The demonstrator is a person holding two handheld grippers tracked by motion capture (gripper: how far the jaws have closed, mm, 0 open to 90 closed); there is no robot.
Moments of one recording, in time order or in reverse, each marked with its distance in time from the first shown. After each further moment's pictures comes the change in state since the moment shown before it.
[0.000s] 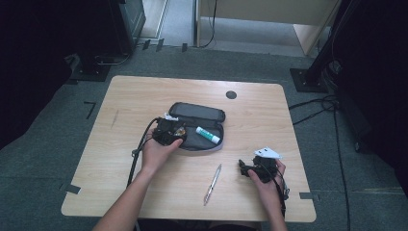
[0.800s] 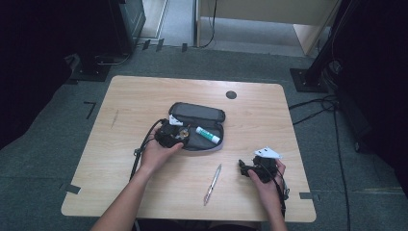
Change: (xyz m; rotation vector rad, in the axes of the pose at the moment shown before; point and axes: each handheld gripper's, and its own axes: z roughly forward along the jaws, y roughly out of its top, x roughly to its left) left arm -0.005 -0.003 0.005 -0.002 -0.019 0.204; right arm 0.000 0.000 0.000 0.000 0.000 0.000
